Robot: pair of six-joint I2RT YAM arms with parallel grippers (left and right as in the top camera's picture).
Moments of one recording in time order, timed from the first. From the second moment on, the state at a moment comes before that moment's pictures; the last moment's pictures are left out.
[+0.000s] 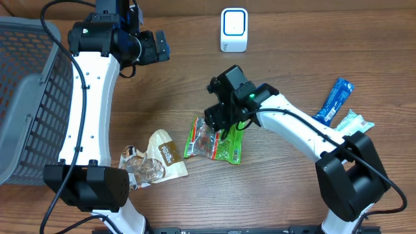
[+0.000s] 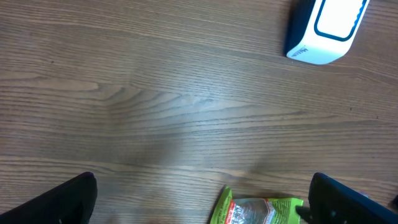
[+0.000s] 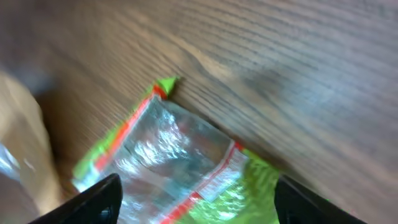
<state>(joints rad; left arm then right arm) -0.05 1.86 2.01 -1.22 0.10 -0.26 0.62 1.89 1.37 -0.64 -0.26 0.07</state>
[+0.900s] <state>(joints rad) -0.05 1.86 2.01 -1.22 0.10 -0.26 0.56 2.04 1.38 -0.64 -0.42 -0.53</state>
